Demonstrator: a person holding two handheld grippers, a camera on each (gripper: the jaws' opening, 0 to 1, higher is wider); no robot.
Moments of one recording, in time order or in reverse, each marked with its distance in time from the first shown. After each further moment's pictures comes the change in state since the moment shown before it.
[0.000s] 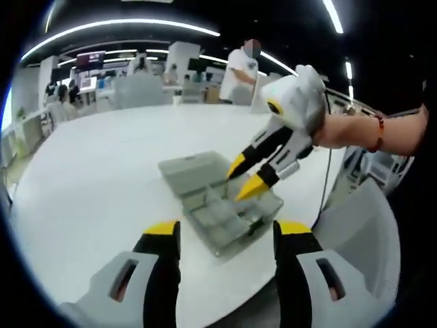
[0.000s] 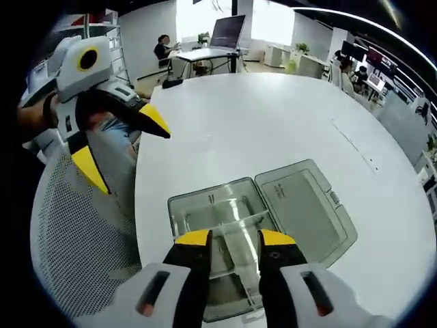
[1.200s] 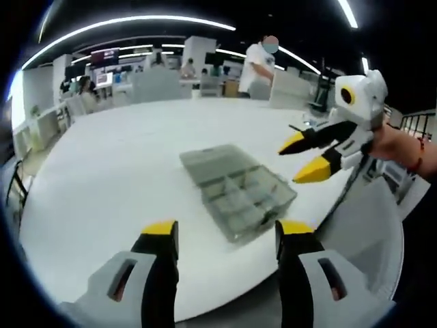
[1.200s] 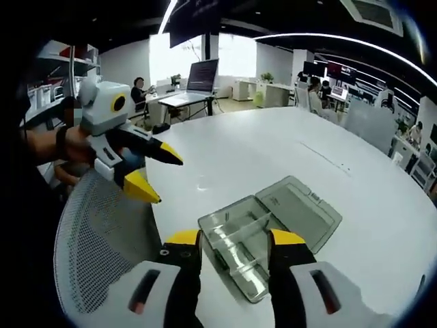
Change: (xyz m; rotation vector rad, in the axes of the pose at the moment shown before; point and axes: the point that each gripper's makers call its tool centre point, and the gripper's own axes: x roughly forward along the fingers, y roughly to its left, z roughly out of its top) left arm -0.021 0.018 -0.009 -0.023 0.051 0.139; right arm -0.060 0.035 0.011 0.163 -0.258 -0.127
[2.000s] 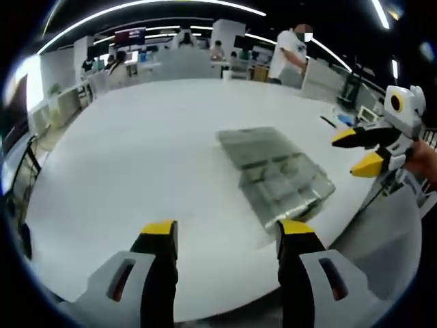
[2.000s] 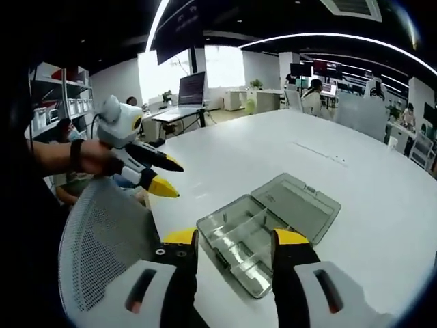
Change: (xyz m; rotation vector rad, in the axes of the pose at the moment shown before) left arm 0.015 0.055 -0.024 -0.094 0.110 0.146; right arm -0.006 -0.006 -0.010 0.105 -0.059 -0.001
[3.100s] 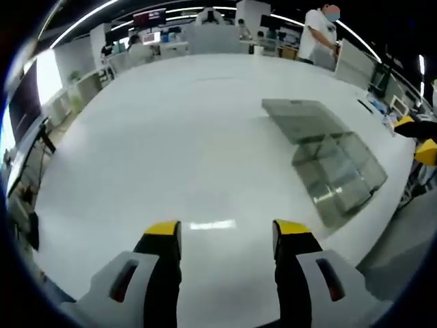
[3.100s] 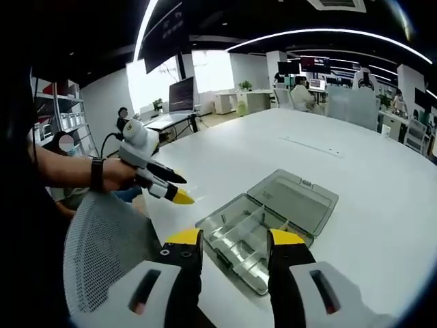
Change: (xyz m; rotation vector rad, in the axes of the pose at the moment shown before) left arm 0.042 0.052 -0.036 -0.010 0.139 0.177; right arm -0.002 0.000 -0.005 0.085 -0.017 -0.035
